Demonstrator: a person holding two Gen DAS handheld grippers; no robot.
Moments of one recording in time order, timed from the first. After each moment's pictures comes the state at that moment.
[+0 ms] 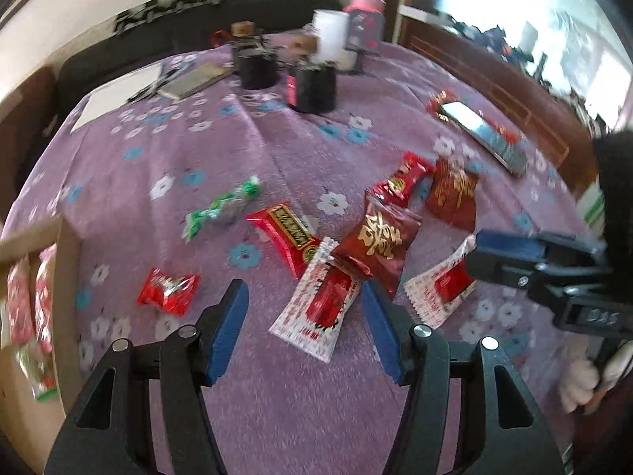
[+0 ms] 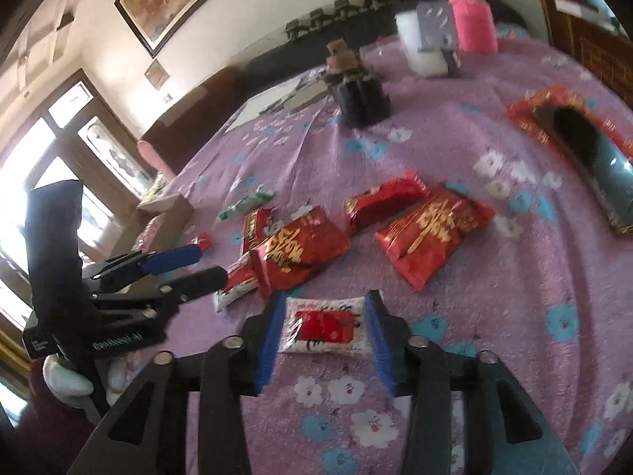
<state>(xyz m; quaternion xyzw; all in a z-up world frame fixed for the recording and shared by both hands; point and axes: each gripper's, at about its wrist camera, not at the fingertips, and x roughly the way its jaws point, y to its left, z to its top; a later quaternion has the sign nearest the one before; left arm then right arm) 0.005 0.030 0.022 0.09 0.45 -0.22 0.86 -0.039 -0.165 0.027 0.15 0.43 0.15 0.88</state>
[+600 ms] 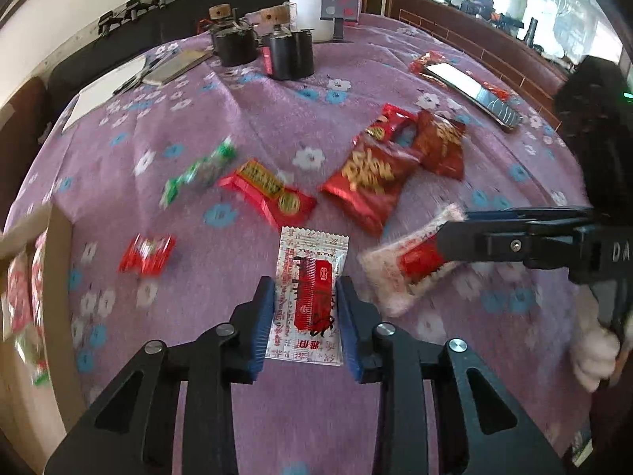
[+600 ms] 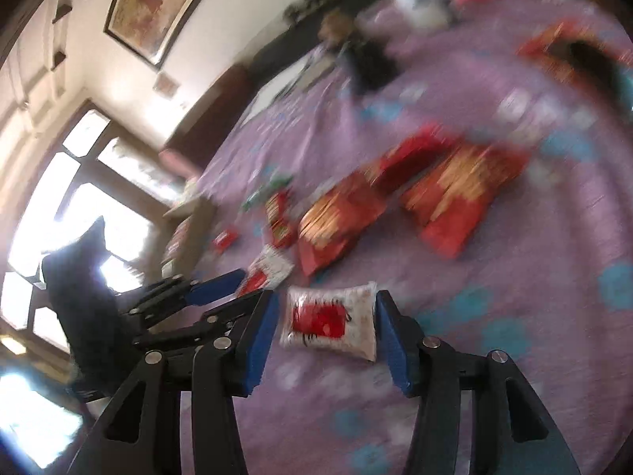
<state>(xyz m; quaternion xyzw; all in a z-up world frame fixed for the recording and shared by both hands) -0.025 0.028 0.014 0.12 0.47 -0.22 0.85 -0.024 -0.170 0.004 0.26 0.47 0.25 0.81</state>
